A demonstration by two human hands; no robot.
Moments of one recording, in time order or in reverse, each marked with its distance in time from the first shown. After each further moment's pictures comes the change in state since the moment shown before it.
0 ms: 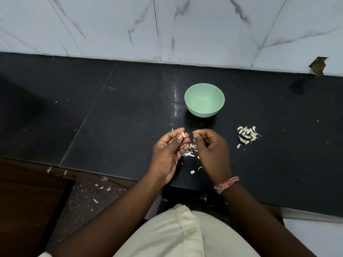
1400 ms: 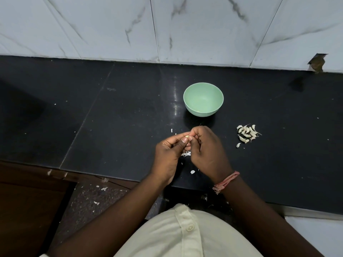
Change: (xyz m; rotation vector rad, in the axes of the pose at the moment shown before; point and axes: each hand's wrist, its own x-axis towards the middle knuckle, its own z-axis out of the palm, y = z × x) left_hand -0.002 -0.006 0.006 0.325 -0.007 0.099; right_hand 0.004 -0.004 -0.004 -0.287 -0.187 -0.272
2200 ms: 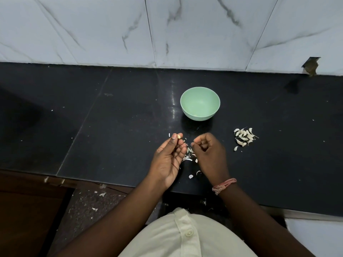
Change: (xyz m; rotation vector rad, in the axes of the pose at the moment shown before) left_hand 0.009 0.006 0.005 -0.436 0.125 -0.252; right_hand -0.002 0.019 0.007 0.230 0.153 0.375
